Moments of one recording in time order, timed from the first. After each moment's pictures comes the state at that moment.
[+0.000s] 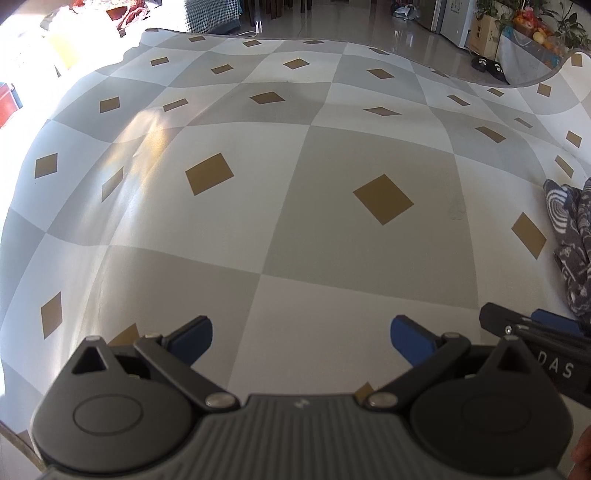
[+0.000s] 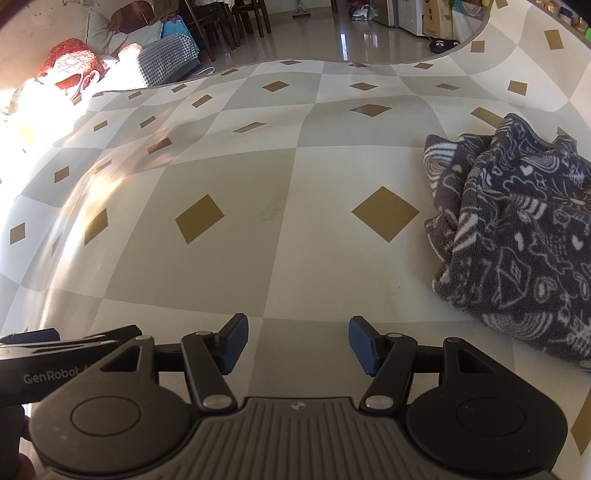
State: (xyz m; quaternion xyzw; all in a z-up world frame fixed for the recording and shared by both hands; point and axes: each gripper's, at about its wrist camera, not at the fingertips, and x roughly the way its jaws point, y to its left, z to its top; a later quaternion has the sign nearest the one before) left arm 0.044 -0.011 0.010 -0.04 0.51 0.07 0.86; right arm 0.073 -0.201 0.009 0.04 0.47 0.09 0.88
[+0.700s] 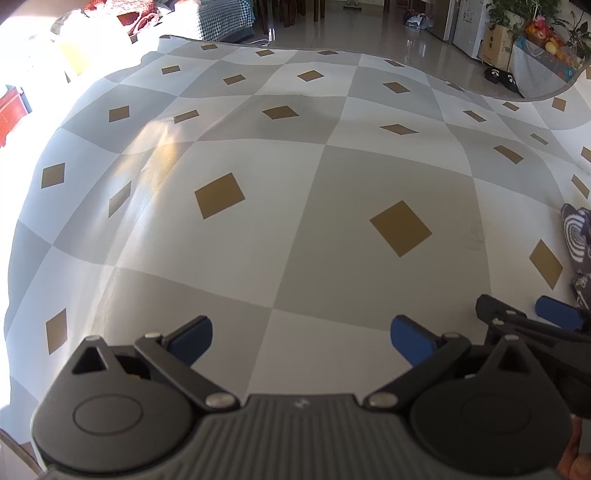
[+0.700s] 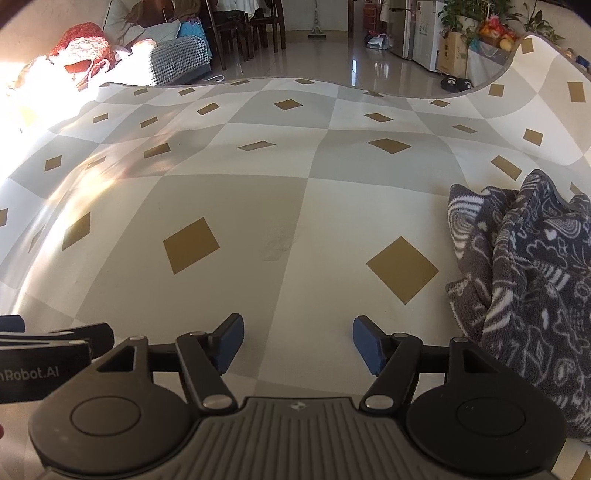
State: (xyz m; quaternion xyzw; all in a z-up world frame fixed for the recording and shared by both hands) left arm 0.062 -0.005 0.008 -0.04 0.49 0.09 0.86; right arm 0.101 -0.177 -0.002 -0.03 0.43 0.08 0.90
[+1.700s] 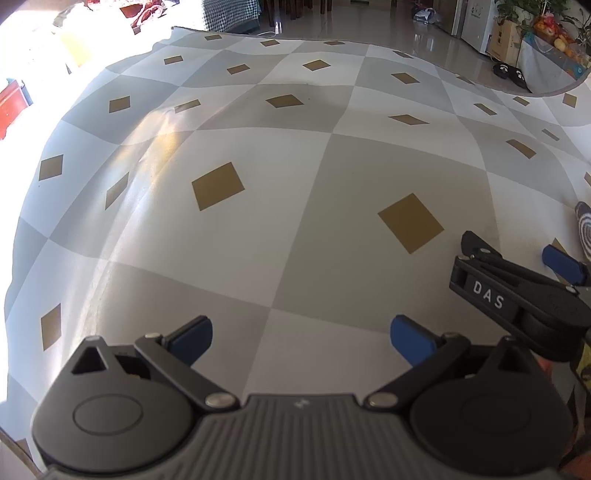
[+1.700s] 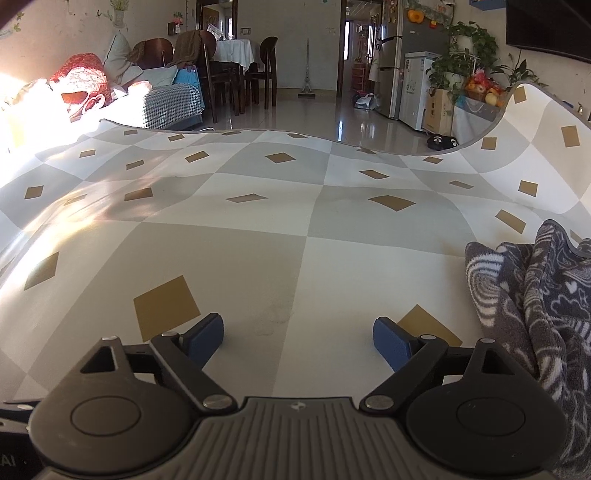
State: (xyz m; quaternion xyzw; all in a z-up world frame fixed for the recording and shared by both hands) left arm 0.070 -0.005 -0.005 -0.04 0.50 0.10 0.86; right arm 0.127 -0.162 -0.025 -0.04 0.33 0.07 0.94
